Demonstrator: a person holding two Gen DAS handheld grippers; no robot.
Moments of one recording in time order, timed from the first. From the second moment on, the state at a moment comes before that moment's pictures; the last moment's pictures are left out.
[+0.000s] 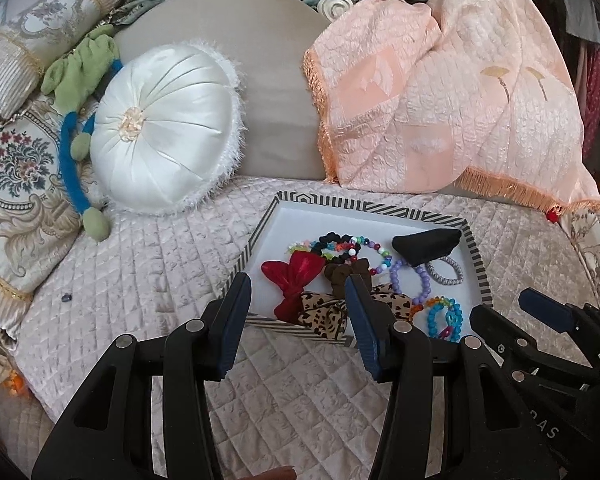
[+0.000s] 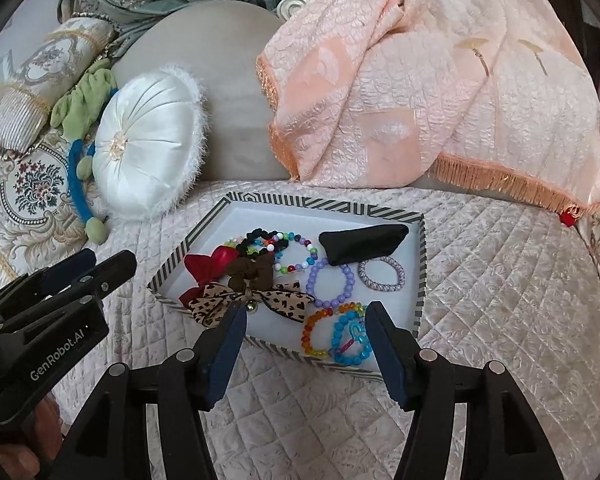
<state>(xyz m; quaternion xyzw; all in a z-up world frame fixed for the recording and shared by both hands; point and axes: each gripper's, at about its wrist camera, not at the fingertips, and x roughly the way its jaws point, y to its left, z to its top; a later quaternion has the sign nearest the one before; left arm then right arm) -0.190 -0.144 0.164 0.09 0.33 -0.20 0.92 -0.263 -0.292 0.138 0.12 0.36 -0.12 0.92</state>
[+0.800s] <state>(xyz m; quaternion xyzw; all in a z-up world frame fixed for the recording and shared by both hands) -0.203 -0.138 0.170 0.10 0.33 -0.19 0.92 -0.271 -0.282 0.140 0.12 0.37 -0.12 0.92</state>
